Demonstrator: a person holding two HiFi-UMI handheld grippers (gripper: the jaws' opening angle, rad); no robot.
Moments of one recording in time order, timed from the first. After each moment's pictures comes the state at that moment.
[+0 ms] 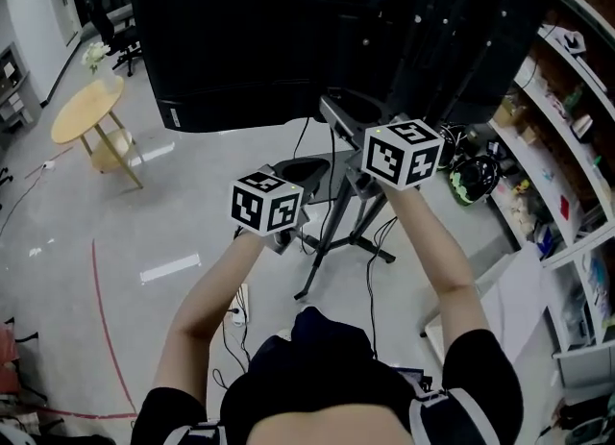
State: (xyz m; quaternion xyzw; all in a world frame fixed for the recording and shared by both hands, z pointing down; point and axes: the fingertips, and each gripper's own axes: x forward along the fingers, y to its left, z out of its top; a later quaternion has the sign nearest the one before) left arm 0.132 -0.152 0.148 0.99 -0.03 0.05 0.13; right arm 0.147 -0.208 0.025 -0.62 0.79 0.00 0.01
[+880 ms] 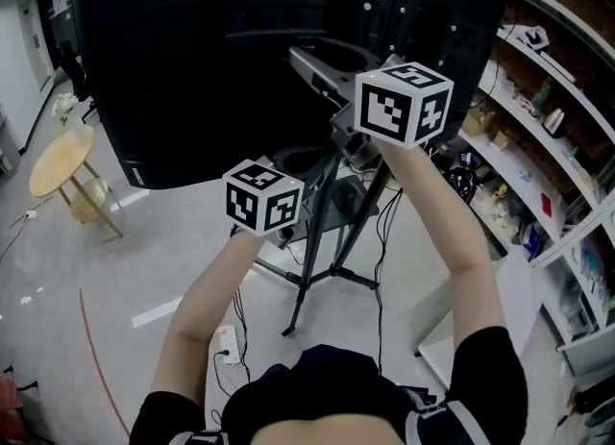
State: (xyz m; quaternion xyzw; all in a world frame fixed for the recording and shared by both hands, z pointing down) left arm 0.231 -0.145 0.032 1.00 0.03 -0.03 0.05; right arm 0.185 -0.210 -0.141 -0.59 0.80 0.10 0.01
